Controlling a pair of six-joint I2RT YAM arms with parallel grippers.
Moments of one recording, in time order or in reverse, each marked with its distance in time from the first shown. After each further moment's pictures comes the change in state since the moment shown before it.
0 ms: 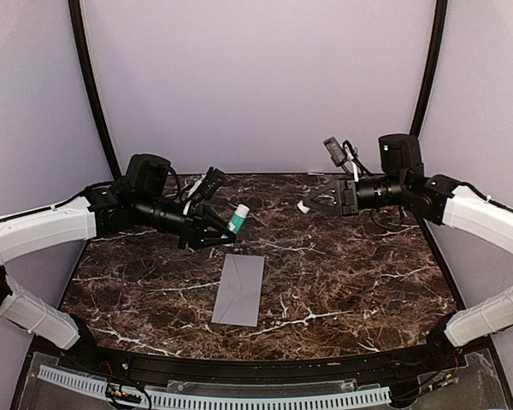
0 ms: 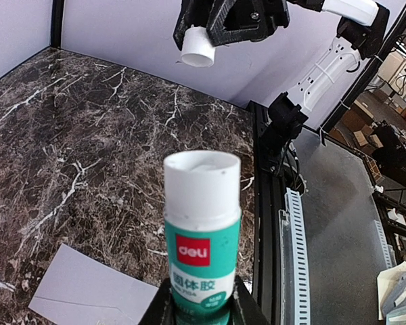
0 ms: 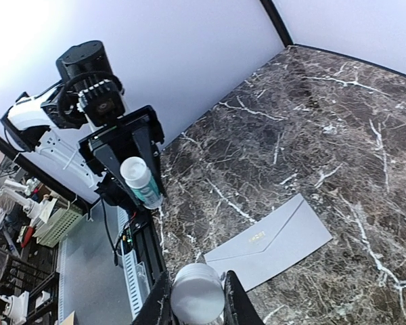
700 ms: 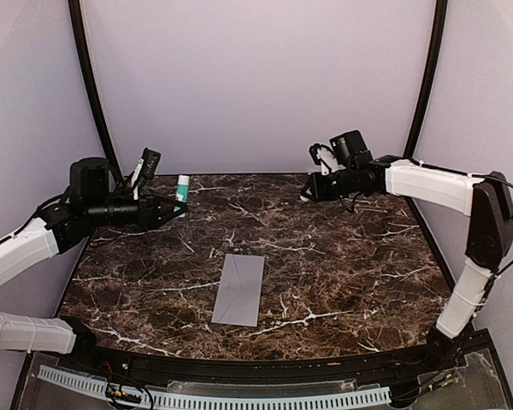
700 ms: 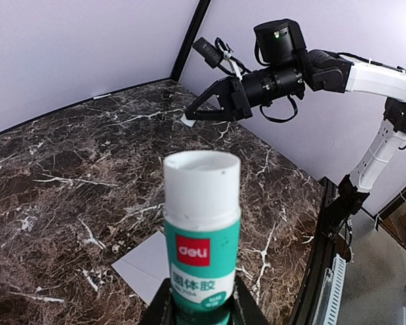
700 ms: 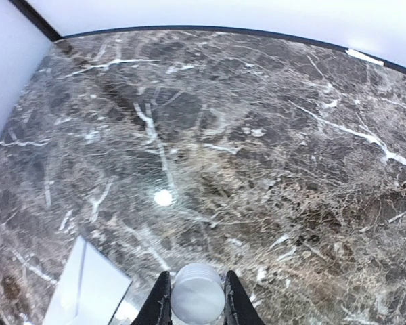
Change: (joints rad) left arm 0.277 -0.315 -0.207 0.079 -0.148 -0.214; right arm -0.040 0.544 0.365 -0.158 0.647 -0.029
